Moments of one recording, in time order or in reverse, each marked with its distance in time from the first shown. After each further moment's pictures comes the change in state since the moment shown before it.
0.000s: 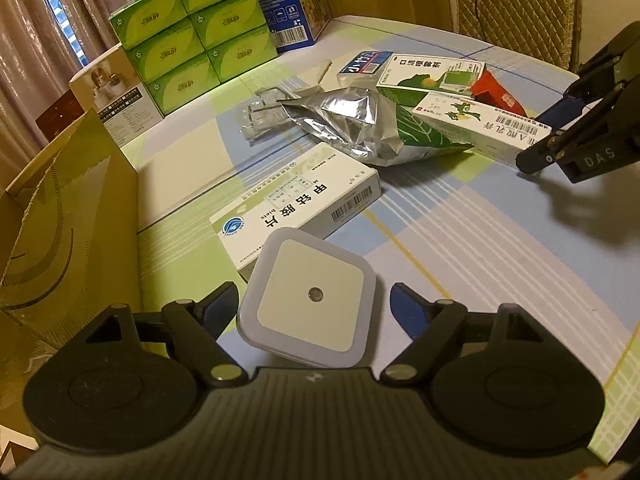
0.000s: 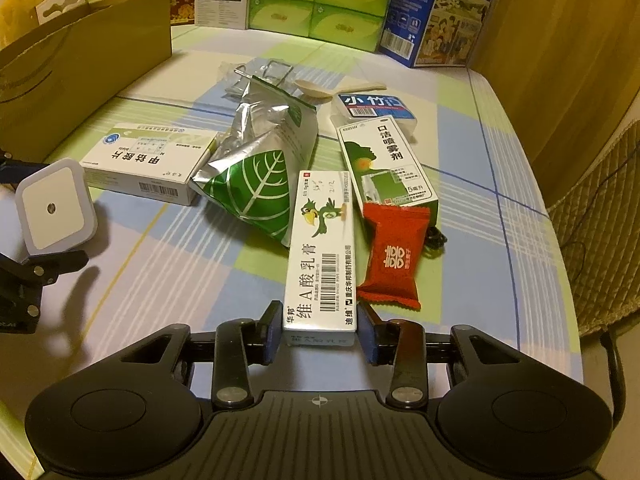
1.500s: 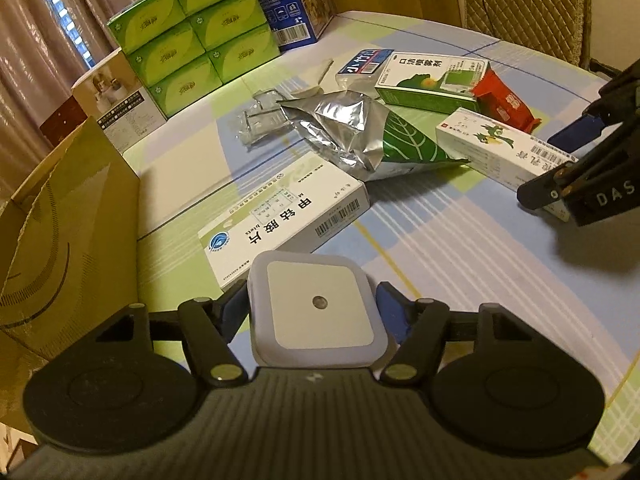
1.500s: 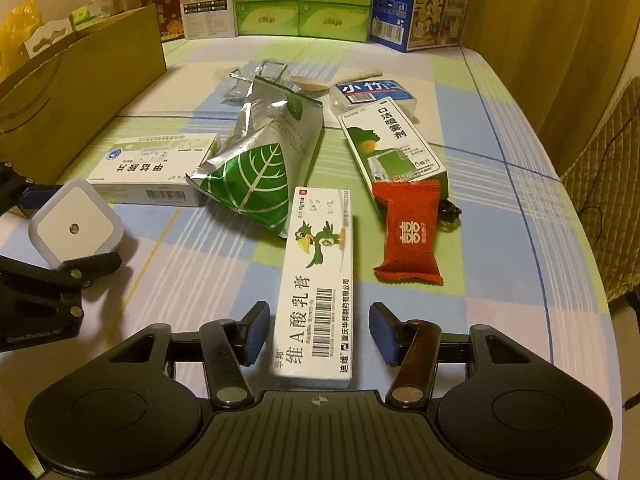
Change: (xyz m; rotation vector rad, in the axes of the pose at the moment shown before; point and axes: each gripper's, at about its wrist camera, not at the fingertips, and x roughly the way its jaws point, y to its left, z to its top) left arm 0.008 -0.019 0.015 -0.004 0.024 0.052; right arm 0.003 -0.002 -0.009 0.107 0.002 0.055
